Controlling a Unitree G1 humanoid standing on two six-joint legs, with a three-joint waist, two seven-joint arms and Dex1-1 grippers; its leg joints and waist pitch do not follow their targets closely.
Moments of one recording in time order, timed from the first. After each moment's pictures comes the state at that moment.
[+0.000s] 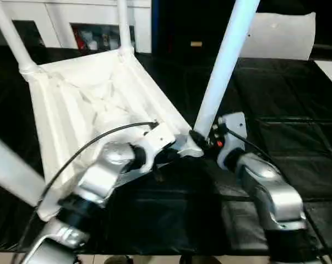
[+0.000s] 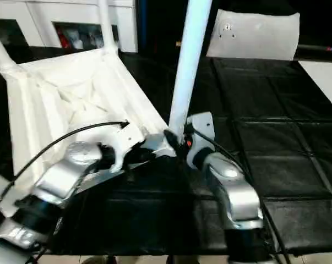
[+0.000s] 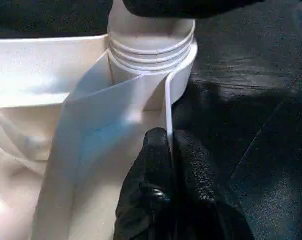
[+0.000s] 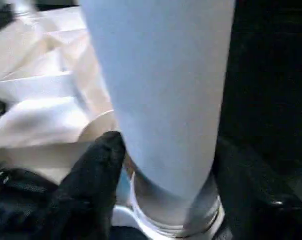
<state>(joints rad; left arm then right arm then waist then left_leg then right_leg) -0.48 0.29 -0.33 0.17 0.03 0.43 -0.87 -0.26 -0.12 0.04 -0.11 0.18 0.58 0.45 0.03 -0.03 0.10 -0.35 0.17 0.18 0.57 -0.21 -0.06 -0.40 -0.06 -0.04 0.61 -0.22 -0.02</state>
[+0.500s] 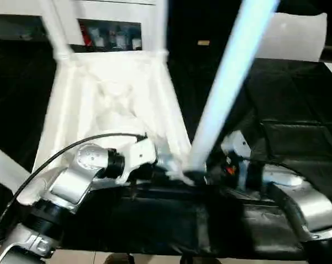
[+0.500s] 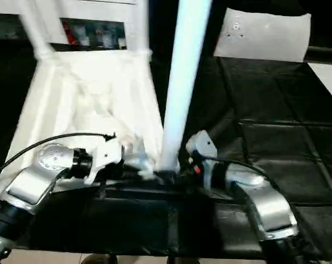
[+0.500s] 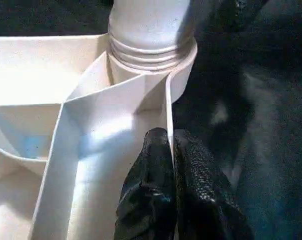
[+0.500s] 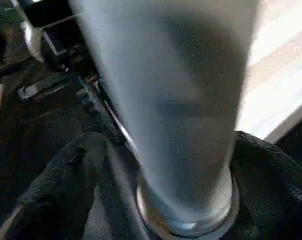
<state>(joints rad) -0.43 0.49 -0.36 0.16 -0.05 0.21 -1.23 -0.20 -0.45 0.14 -0.11 0.31 0.49 1.02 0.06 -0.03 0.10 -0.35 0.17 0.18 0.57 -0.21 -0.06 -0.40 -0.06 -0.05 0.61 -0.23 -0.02</state>
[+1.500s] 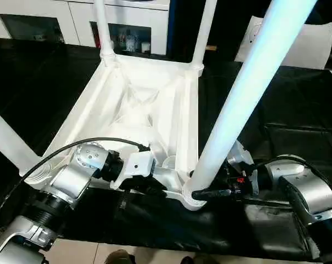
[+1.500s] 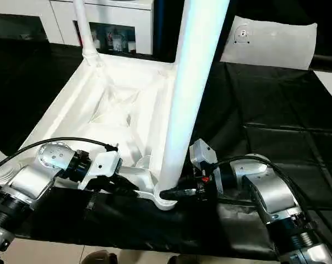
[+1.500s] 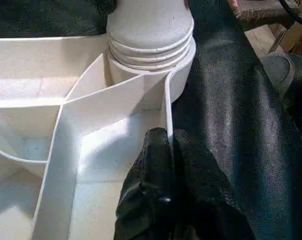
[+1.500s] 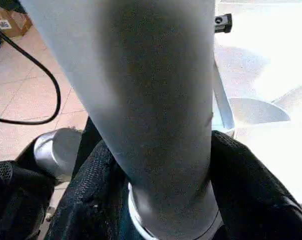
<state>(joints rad) -0.49 0.50 -0.41 0.30 -0.06 0.01 -1.42 -0.32 -0.54 0.23 0.10 0.33 0.30 1.37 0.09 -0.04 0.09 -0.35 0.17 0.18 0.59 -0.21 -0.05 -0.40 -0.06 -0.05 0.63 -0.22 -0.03</state>
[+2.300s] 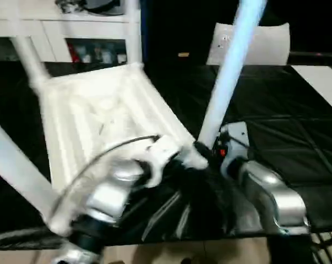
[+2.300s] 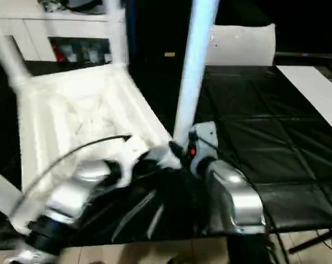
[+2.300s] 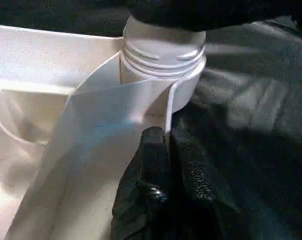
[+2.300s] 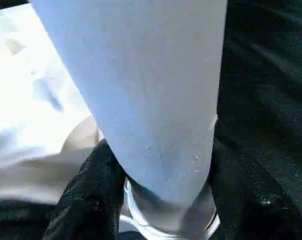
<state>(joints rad) -0.36 0.08 -0.29 0.11 0.11 0.58 -0.68 -0.26 -0.02 -0.03 -0.09 0.14 0.74 0.30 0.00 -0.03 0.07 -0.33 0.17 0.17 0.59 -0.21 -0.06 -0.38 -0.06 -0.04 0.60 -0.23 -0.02</state>
